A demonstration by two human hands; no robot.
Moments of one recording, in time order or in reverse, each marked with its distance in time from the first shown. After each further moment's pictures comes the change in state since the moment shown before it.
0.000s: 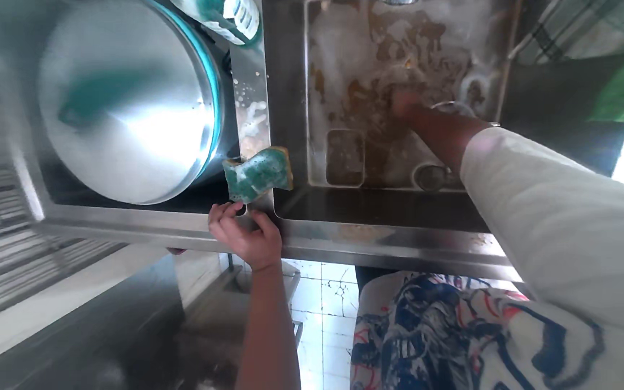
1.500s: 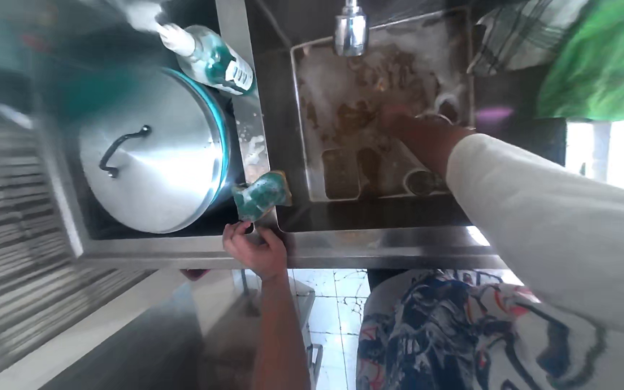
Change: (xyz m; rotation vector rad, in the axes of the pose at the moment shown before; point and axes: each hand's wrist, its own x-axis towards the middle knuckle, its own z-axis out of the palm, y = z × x) left_hand 0.001 0.003 -0.002 -0.013 -0.028 -0.002; right_hand -0.028 0.005 -0.009 0.061 0.049 0.014
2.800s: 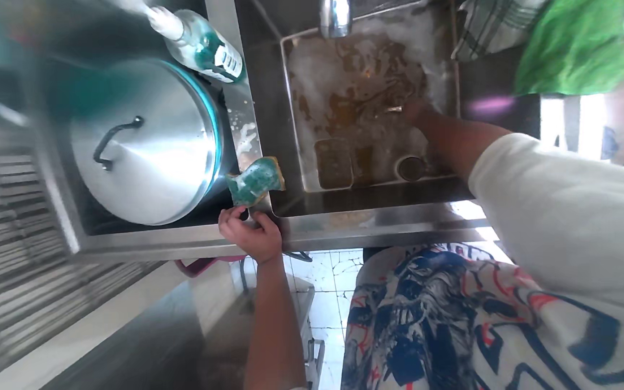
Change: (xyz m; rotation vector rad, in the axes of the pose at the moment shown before) left_hand 0.002 -0.004 0.004 -0.035 0.027 0.053; right_hand -0.053 0.062 -0.020 0.169 -0.034 0.132
